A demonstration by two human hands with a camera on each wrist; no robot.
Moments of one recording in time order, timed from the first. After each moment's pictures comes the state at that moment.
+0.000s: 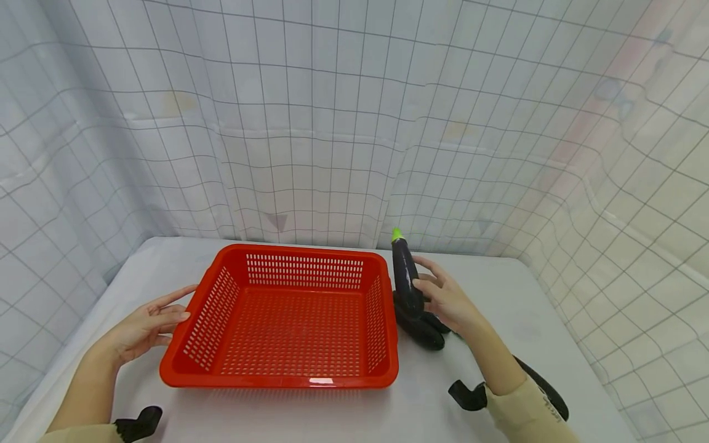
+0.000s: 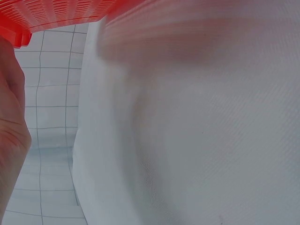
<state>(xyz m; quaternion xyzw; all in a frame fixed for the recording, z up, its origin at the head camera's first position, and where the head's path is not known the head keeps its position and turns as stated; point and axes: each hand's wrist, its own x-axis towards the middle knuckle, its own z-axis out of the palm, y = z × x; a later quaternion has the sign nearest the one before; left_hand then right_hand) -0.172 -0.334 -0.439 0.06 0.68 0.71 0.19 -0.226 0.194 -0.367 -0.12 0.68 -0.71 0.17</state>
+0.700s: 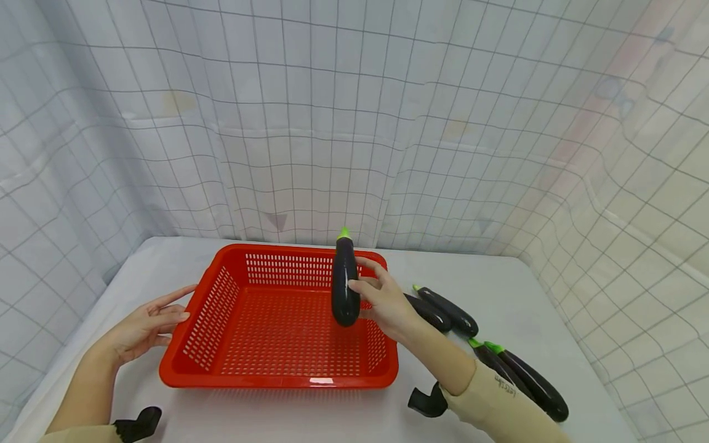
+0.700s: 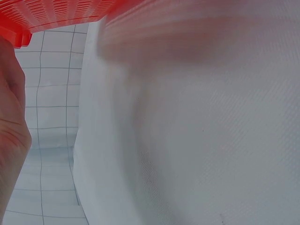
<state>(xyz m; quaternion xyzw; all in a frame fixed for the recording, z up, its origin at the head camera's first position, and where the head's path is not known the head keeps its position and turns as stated) -0.172 -0.334 -0.439 0.06 0.68 0.71 0.18 -0.198 0.088 -0.349 -0.05 0.65 -0.74 0.19</state>
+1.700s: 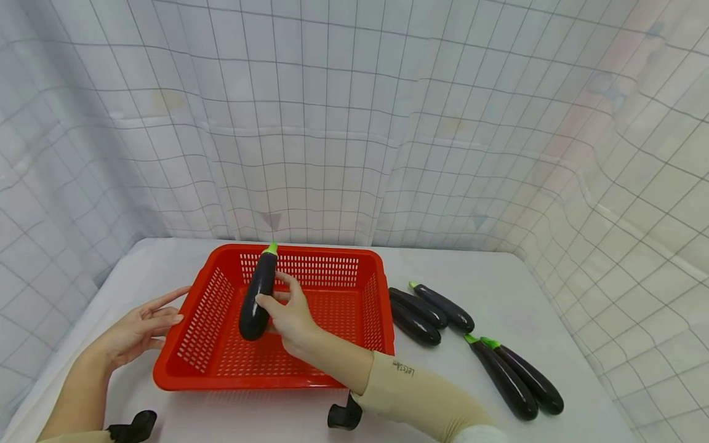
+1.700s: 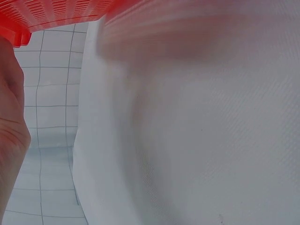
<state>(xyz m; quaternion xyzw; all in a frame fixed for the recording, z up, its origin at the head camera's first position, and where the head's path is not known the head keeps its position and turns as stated) -0.176 -0.338 -0.443 0.08 0.69 0.69 0.20 -0.179 -0.047 -0.378 0.04 0.59 -0.79 0.17</state>
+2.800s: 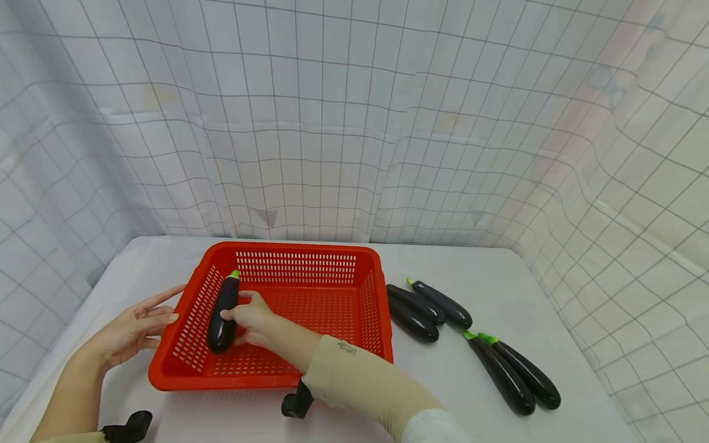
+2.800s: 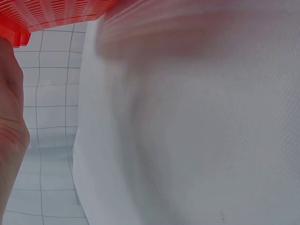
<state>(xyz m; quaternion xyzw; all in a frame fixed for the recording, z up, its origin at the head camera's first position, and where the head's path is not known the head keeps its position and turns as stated) -0.177 -0.338 -0.444 0.07 0.70 0.68 0.19 -0.204 -0.117 -0.417 0.15 0.62 -0.72 0.25</state>
